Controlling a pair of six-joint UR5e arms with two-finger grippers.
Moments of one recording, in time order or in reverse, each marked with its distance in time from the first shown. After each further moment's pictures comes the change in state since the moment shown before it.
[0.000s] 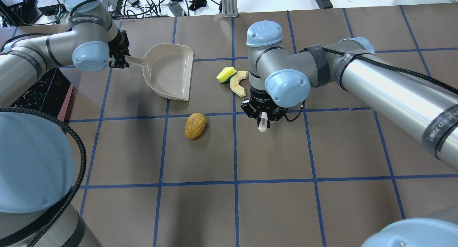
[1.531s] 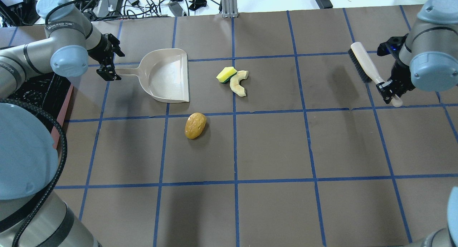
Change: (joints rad) left arm 0.137 0.014 -0.054 -0.027 -0.202 0.058; right arm -0.588 -0.148 0.145 -0.203 -0.229 -1.018
